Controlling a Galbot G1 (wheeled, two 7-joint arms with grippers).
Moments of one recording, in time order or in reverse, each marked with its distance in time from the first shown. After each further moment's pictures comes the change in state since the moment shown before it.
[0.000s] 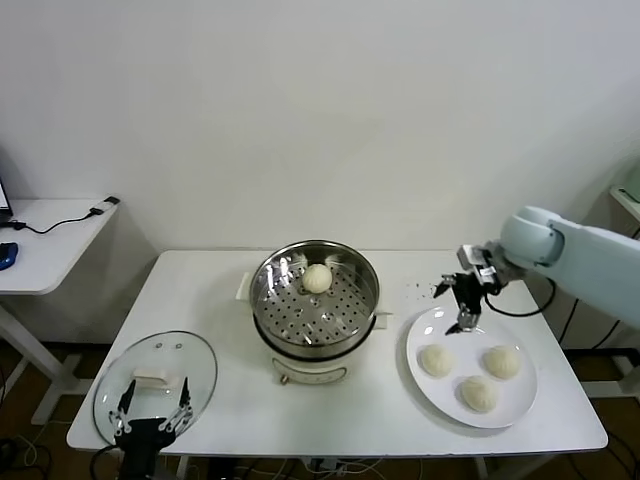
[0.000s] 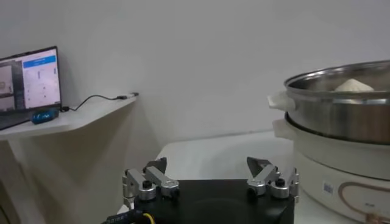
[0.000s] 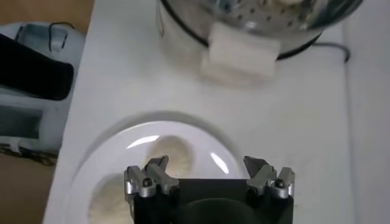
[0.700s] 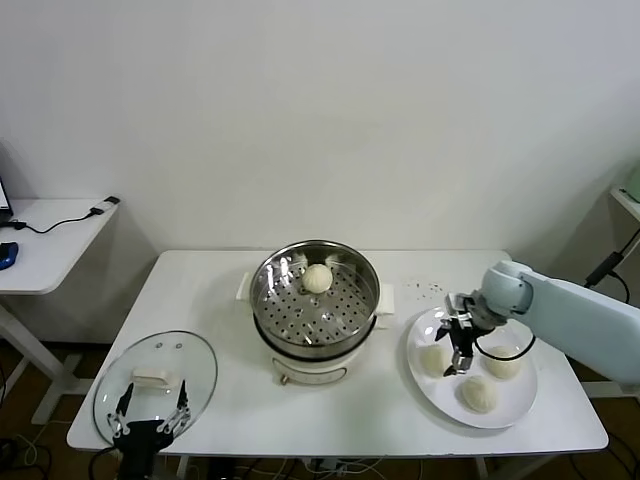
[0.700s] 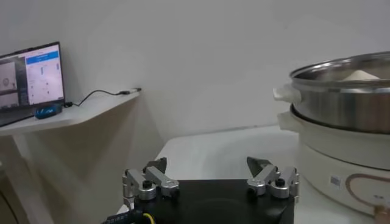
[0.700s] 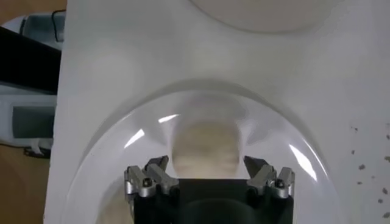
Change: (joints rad) left arm -0.012 0.000 -0.010 0.028 0.003 -0.002 -0.001; right arm -0.225 0.112 0.121 -0.137 -0.098 -0.020 0.020
